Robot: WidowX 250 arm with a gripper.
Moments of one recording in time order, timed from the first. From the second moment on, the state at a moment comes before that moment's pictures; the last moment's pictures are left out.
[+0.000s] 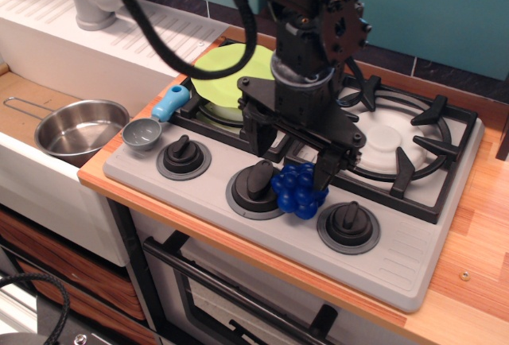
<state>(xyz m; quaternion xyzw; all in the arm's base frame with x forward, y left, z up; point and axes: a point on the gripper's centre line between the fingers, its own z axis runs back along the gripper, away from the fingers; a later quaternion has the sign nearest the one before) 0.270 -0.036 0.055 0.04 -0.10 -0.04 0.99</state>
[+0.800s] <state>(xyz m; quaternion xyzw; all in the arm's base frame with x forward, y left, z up) 0.269 -0.036 0.039 0.02 -0.11 -0.03 0.99</state>
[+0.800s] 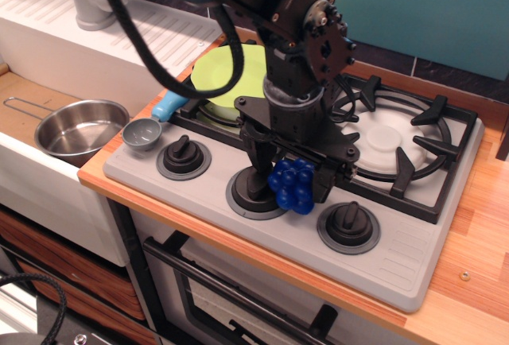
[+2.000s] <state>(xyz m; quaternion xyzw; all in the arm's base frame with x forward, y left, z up) 0.266 -0.030 0.081 0.06 -0.05 -0.04 1.00</state>
